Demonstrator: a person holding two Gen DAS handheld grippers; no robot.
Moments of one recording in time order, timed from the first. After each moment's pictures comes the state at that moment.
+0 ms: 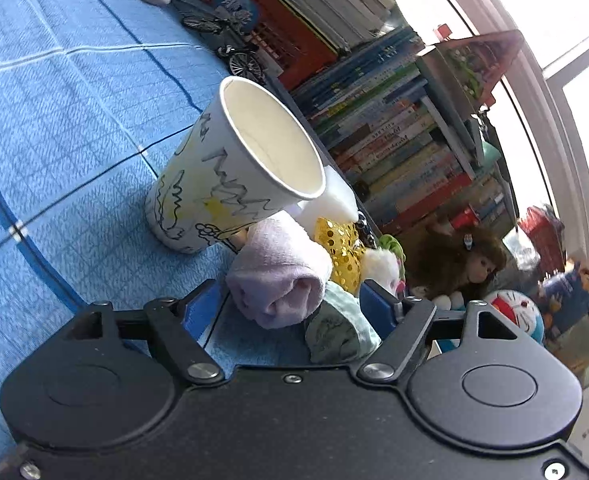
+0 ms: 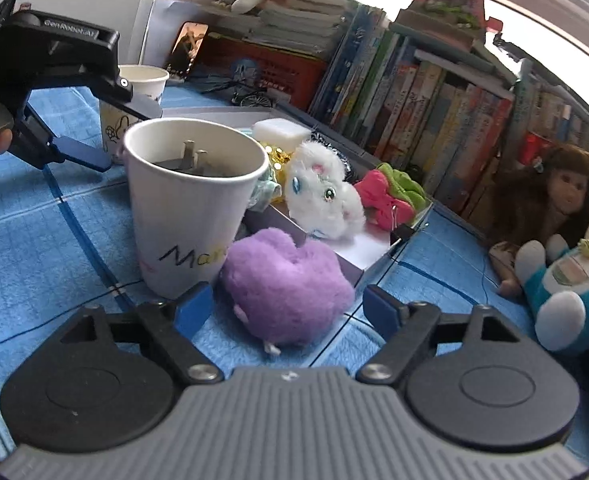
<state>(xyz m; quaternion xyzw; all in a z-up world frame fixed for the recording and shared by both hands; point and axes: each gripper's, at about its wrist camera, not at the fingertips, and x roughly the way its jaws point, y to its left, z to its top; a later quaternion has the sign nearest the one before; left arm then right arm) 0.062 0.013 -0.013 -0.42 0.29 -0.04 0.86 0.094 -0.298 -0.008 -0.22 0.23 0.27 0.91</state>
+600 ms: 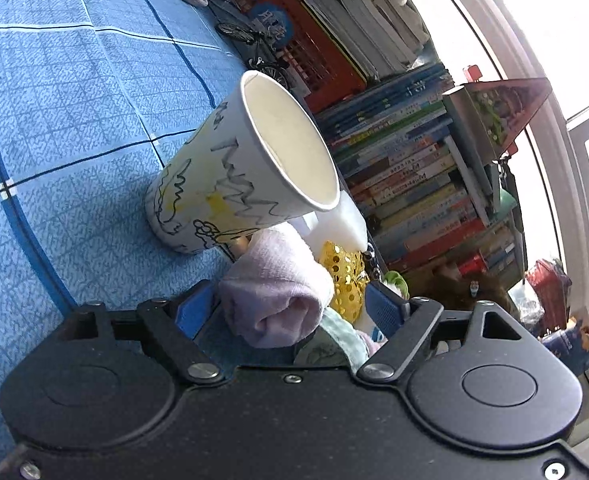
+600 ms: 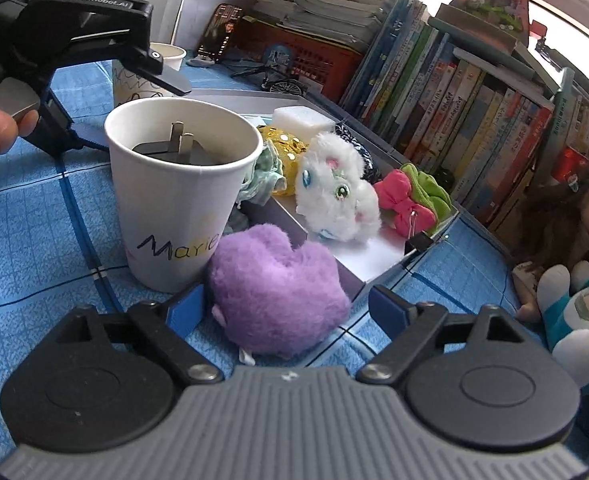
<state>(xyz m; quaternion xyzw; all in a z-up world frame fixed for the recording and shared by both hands) 0.068 0.003 -0.024 -0.48 0.26 0.01 0.84 0.112 -0.300 -0.009 -0.26 0.24 0.32 0.88</state>
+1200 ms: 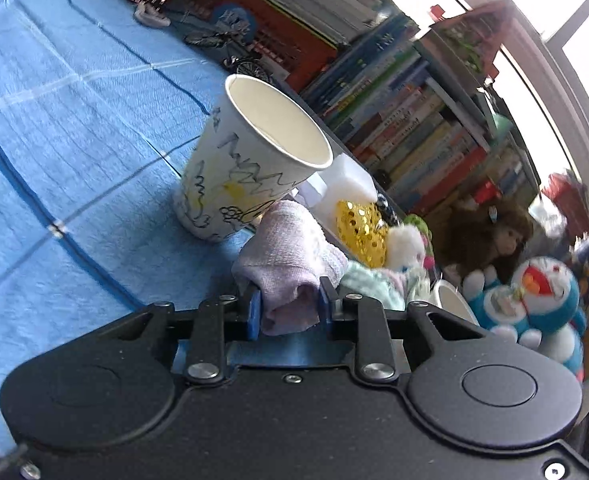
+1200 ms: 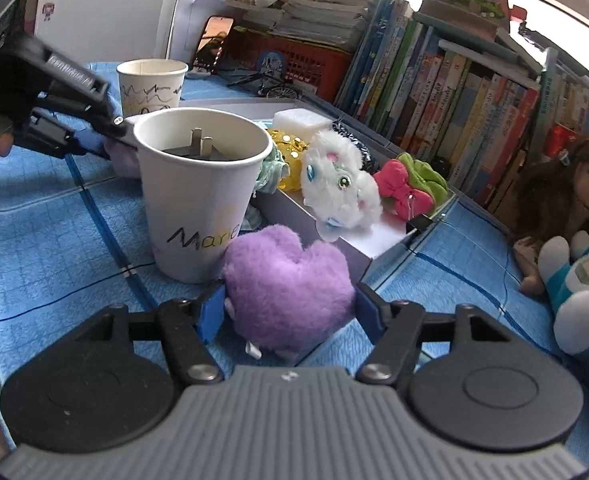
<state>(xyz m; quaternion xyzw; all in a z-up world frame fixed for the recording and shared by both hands) 0.035 0.002 -0.007 -0.34 0.30 -0.02 0.89 0.088 -0.317 0.001 -0.21 0.24 0.31 0.90</state>
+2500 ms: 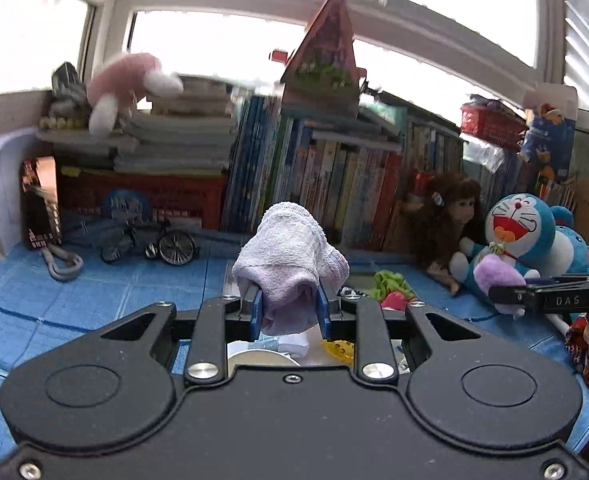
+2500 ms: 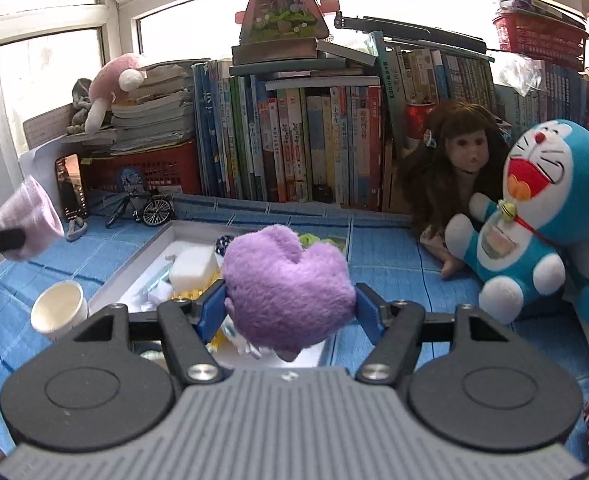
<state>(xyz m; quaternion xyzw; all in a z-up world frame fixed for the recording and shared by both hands) 0.089 0.035 0.157 -0.06 0.23 -0.13 0.96 0.144 -0.315 0.117 0.02 0.27 0.12 0.95</state>
